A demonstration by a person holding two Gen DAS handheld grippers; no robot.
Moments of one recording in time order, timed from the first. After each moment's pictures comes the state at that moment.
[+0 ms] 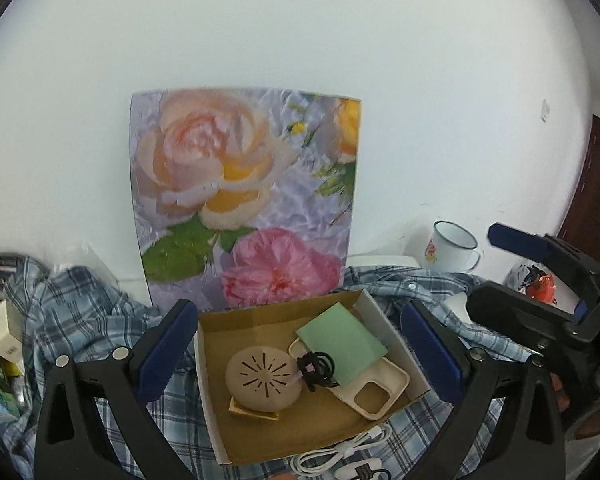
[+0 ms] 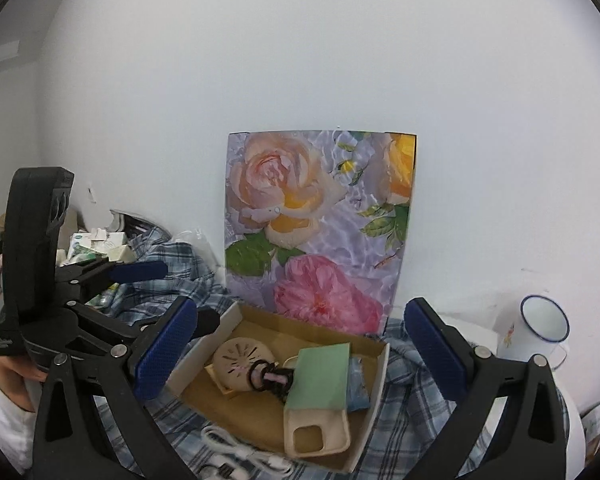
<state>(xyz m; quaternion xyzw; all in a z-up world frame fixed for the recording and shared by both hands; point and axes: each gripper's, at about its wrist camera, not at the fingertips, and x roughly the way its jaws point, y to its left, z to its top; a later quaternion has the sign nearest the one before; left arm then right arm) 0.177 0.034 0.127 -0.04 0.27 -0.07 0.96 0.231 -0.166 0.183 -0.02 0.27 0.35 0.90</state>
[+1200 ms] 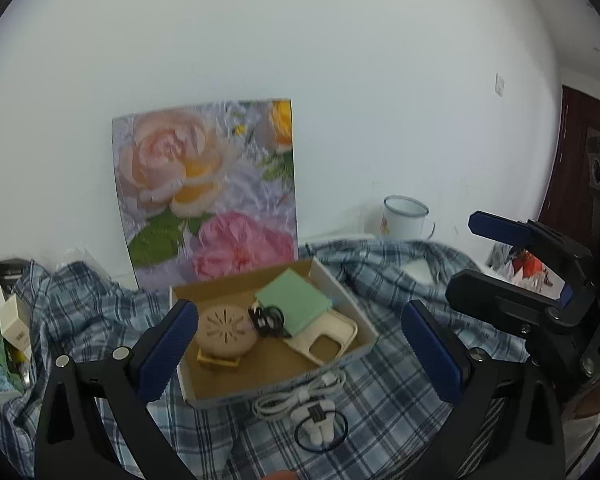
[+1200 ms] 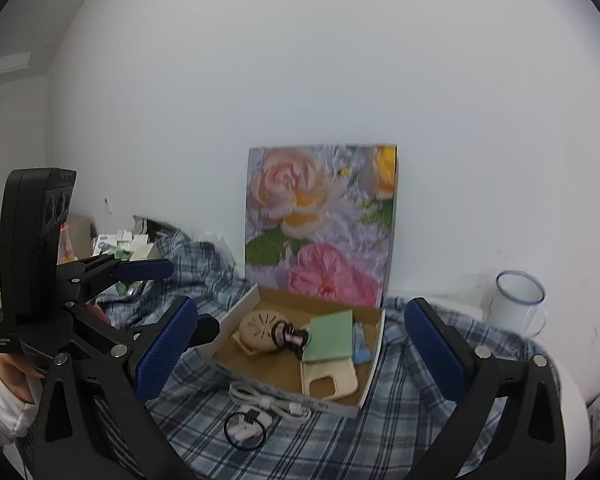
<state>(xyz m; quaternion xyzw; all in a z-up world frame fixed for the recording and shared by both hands) 0.082 -0.012 0.131 0.01 0.24 -0.11 0.96 0.153 -0.220 0.180 0.00 0.24 0.35 0.91</state>
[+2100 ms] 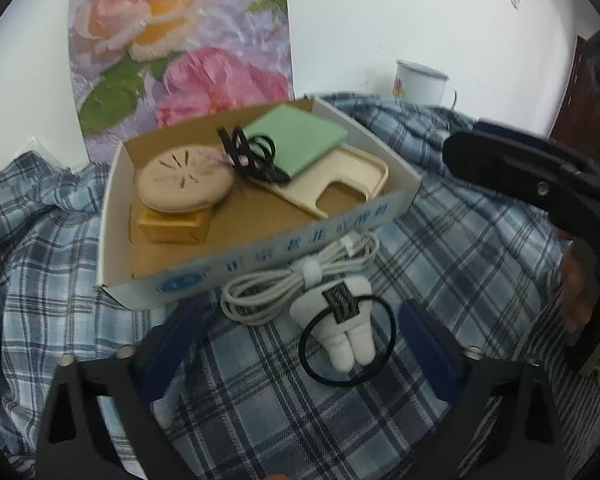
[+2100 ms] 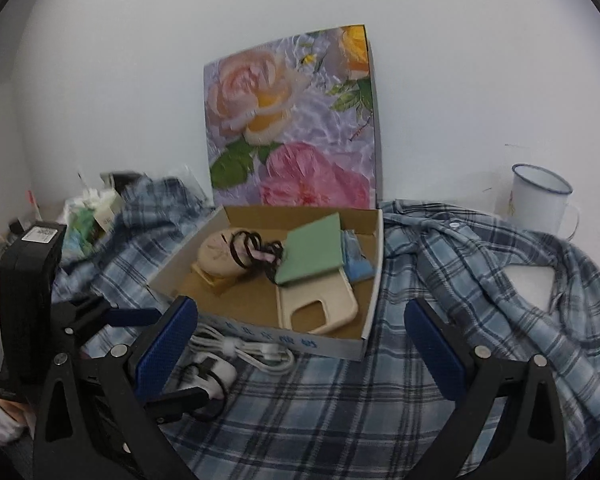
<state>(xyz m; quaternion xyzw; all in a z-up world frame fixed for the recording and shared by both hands) 0.111 -0.021 -0.014 0.03 0.40 -0.12 0.91 0.181 -0.206 0.073 0.01 0.33 0.31 0.89</state>
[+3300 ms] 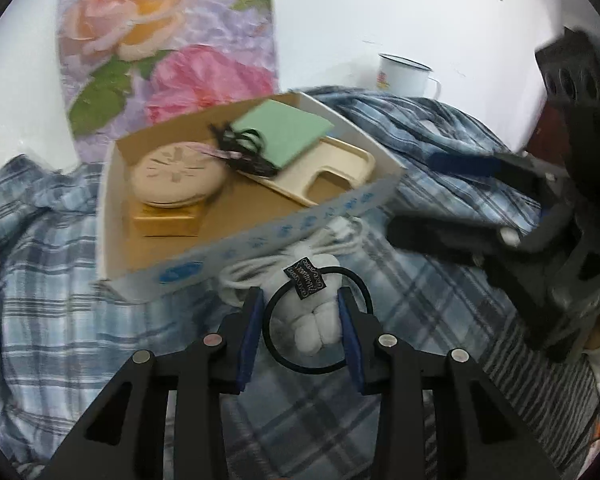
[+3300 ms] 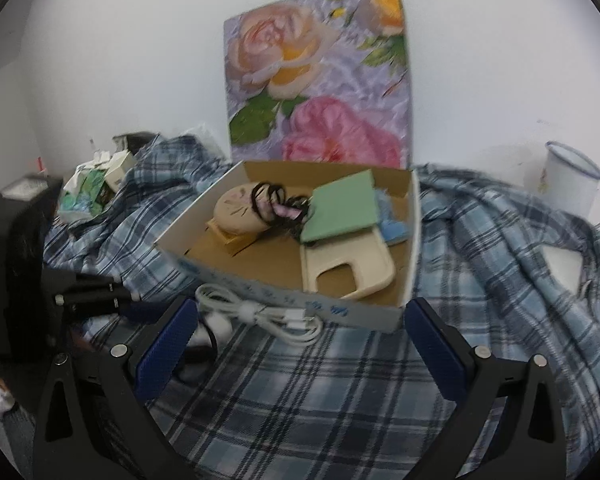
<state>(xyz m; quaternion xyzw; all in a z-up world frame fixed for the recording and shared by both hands) 0.106 -0.020 -0.013 0.05 0.42 -0.15 0.89 0.180 -0.183 0.048 -0.01 0.39 0.36 0.85</state>
